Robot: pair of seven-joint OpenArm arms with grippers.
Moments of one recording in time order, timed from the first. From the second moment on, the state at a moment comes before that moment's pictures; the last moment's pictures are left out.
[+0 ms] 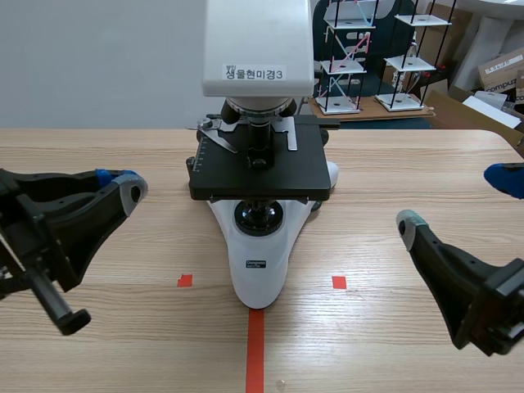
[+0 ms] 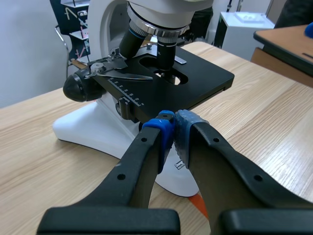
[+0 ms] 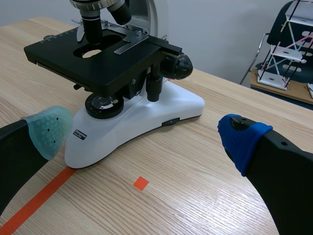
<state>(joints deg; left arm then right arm) 35.4 -32.4 1.1 115.2 -21.4 -26.9 -13.1 -48.7 30.9 12.6 114.4 16.5 24.1 22.1</state>
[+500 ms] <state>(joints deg) 21.2 -32.4 12.0 115.2 -21.4 -21.2 -4.1 -48.7 31.0 12.6 114.4 16.5 24.1 22.1</state>
